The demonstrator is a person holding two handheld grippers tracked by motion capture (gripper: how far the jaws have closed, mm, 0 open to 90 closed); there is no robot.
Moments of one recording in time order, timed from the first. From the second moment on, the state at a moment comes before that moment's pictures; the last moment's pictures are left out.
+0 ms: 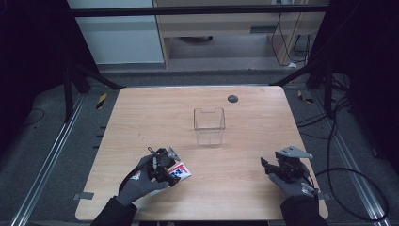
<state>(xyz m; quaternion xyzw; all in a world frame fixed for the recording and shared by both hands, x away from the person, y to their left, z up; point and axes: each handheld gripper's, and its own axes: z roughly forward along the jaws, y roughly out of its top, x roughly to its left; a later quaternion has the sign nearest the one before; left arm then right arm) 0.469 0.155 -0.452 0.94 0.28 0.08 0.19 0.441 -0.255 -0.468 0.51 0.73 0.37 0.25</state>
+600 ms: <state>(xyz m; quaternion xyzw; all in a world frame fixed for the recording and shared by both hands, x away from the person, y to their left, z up) 0.475 0.152 -0.464 0.94 0.28 0.05 0.16 0.443 -0.253 -0.470 0.51 0.74 0.37 0.25</state>
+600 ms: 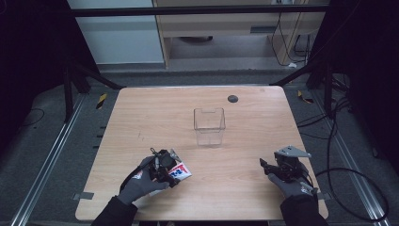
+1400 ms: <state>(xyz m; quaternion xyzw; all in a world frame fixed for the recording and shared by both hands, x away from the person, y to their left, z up) 0.478 0.149 -0.464 0.95 0.28 0.04 0.14 0.443 -0.255 -0.469 0.51 0.74 0.36 0.24</state>
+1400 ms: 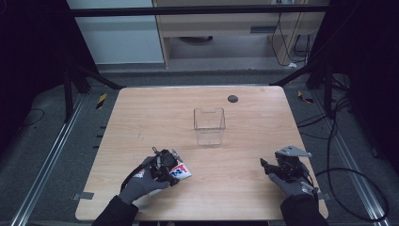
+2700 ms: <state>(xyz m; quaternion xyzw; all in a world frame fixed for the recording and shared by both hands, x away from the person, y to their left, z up) 0.465 0.183 -0.398 0.87 0.36 0.14 0.32 0.443 -0.260 -0.470 0.51 0.73 0.36 0.25</state>
